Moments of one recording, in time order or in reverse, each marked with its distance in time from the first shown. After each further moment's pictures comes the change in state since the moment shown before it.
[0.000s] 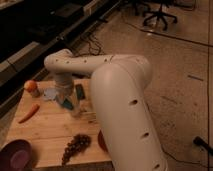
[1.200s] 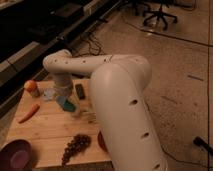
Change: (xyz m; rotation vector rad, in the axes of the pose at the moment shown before) arm -0.010 0.005 -0.003 -0.012 -0.016 -0.019
